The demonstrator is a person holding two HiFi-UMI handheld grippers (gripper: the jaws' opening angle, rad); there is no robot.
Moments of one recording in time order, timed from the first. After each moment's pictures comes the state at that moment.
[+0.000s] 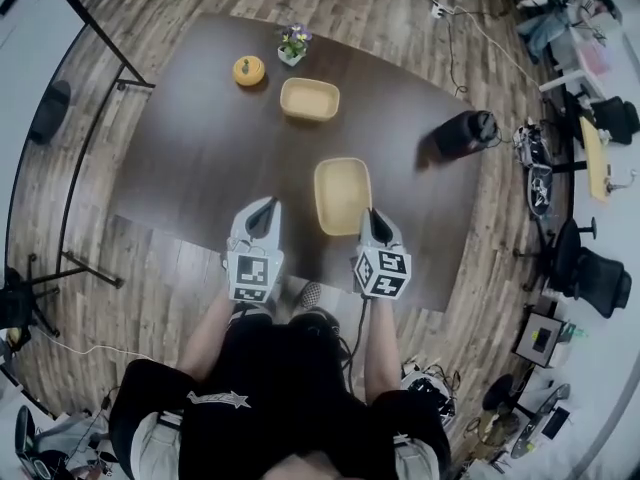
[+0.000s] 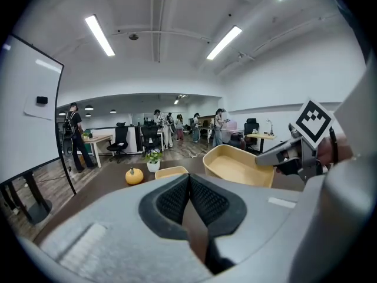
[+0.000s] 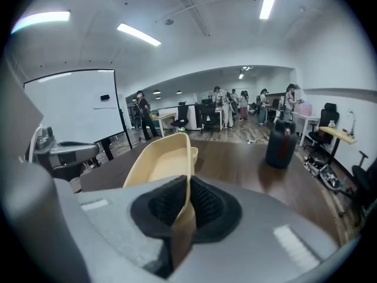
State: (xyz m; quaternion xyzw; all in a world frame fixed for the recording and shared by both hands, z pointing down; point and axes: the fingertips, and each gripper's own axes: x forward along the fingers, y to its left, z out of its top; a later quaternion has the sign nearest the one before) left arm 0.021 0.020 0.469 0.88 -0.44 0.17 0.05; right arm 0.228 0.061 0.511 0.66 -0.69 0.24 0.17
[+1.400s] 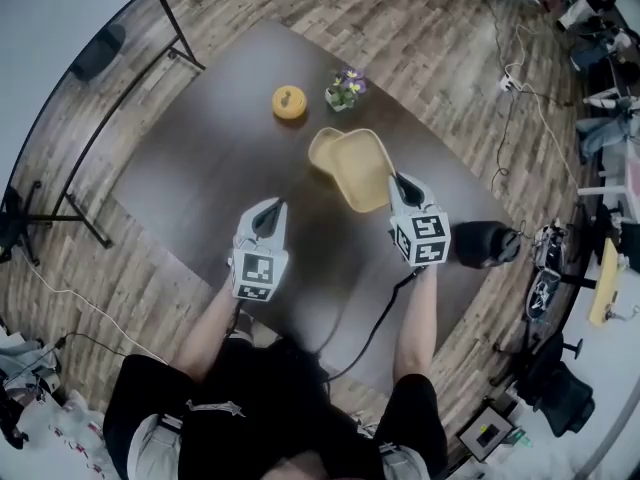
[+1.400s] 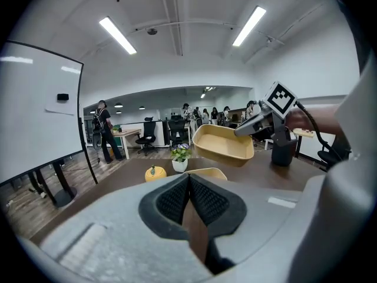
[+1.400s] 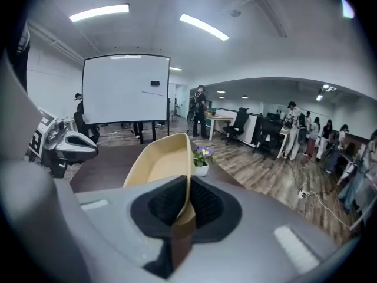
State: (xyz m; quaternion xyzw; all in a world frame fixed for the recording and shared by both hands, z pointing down) left arm 0.034 -0.125 0.505 0.80 -0.56 0.19 0.07; right arm 0.245 -0.231 0.495 0.42 -0.86 0.08 0.27
